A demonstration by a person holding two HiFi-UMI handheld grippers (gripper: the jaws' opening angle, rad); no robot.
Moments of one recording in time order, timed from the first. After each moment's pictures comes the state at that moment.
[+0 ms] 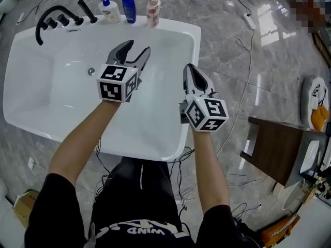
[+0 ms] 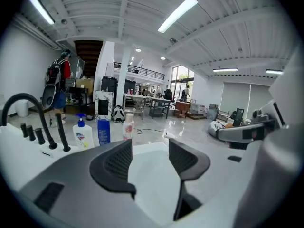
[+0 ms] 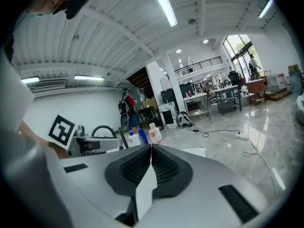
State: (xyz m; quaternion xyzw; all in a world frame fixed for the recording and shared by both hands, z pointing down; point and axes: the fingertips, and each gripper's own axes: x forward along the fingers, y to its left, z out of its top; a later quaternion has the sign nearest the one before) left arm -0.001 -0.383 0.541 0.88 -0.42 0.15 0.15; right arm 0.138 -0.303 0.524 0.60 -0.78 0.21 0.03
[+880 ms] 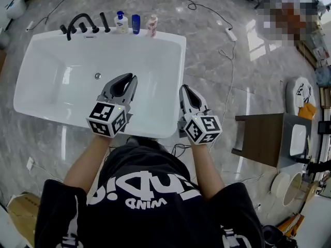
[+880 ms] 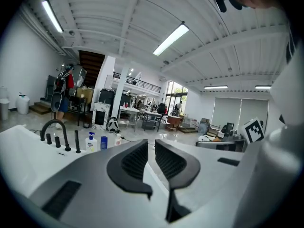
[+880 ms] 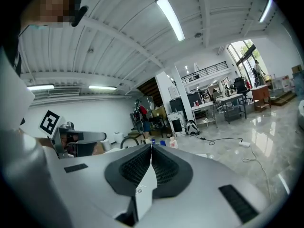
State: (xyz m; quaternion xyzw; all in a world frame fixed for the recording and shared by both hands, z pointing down) left arm -0.069 -0.143 0.340 0.90 -0.40 0.07 0.14; right arm 0.096 -0.103 0.366 0.57 -0.81 0.17 -0.01
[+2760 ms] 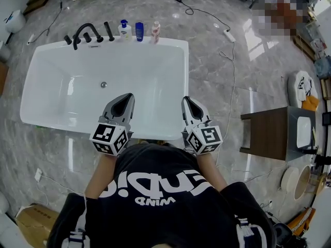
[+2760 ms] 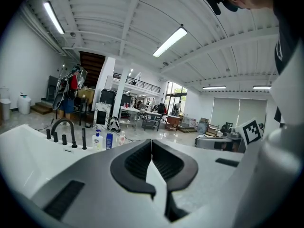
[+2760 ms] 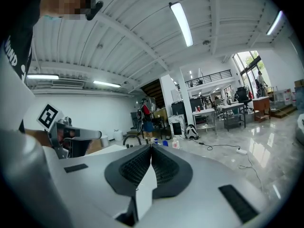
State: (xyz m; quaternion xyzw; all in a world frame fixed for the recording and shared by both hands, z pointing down) left arm -0.125 -0.095 0.342 0.90 -0.40 0.07 0.14; right arm 0.055 -0.061 0.360 0.57 -0.81 0.12 0.01
